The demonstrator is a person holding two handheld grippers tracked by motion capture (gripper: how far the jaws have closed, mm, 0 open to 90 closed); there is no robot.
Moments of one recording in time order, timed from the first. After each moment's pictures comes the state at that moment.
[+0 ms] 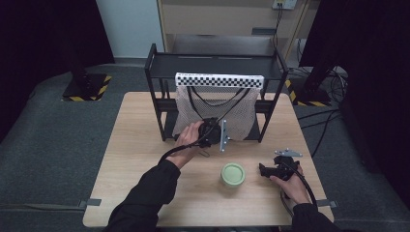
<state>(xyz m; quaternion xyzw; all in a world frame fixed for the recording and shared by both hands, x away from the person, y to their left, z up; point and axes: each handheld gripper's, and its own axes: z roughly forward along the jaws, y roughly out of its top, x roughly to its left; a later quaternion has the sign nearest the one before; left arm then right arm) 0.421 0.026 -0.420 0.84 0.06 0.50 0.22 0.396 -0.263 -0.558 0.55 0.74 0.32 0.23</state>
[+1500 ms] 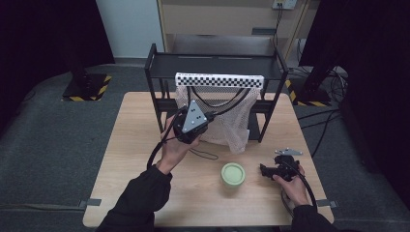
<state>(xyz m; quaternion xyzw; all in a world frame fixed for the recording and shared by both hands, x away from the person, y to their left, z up) 0.388 0.082 -0.348 0.78 0.18 0.33 0.50 0.398 -0.266 -0.548 0.55 0.75 0.30 0.21</state>
